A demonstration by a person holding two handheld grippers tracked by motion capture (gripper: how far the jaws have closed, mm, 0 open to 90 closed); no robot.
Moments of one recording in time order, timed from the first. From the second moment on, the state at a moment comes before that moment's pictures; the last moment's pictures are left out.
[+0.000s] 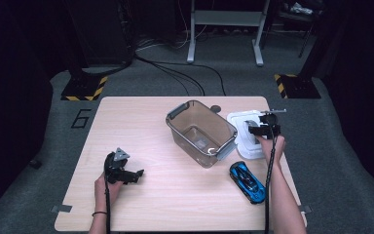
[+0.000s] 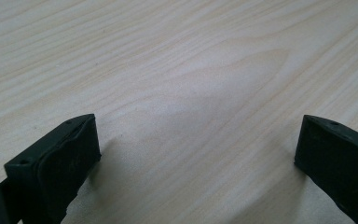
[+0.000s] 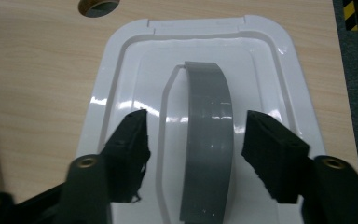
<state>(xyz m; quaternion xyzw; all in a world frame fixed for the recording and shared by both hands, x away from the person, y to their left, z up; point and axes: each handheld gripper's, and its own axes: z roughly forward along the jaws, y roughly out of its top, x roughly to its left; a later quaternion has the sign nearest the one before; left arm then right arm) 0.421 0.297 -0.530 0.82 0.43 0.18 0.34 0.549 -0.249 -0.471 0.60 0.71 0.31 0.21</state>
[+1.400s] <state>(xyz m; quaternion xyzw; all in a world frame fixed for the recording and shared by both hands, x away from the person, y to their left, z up) 0.421 0.297 -0.530 0.82 0.43 0.18 0.34 0.458 -0.234 -0.458 0.49 0.79 0.33 0.17</state>
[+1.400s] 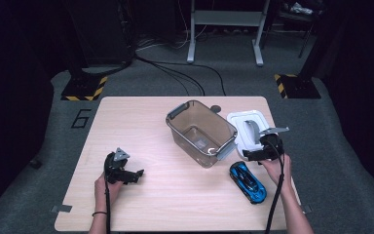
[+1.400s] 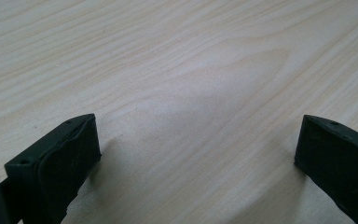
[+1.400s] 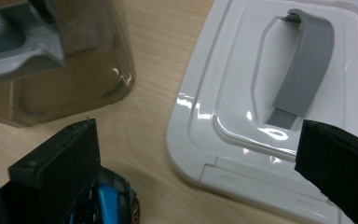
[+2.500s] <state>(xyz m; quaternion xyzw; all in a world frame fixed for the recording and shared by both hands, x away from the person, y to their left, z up) 0.421 0.297 -0.530 0.82 0.43 0.18 0.34 0.422 -0.182 -0.489 0.47 0.83 0.28 0.13</state>
